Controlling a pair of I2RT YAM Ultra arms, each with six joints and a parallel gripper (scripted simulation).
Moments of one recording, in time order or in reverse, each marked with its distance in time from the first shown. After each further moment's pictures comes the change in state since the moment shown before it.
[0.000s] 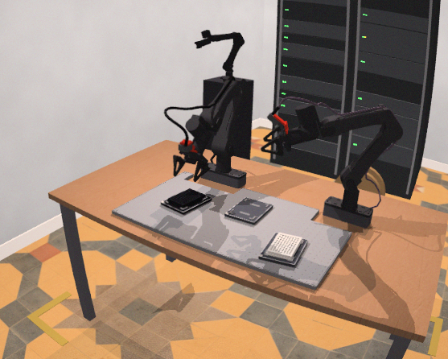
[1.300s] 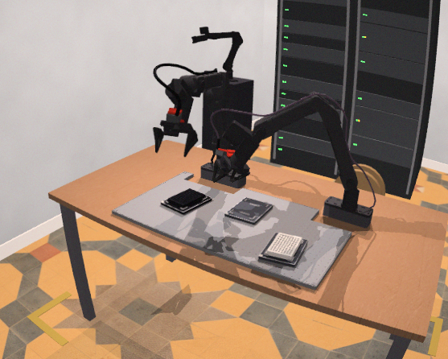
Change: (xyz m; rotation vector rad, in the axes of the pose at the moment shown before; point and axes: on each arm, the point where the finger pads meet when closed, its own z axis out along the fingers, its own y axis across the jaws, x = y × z) left arm 0.089 0.015 0.189 0.240 0.607 0.677; right arm -0.265 0.106 0.006 -0.169 0.042 -0.310
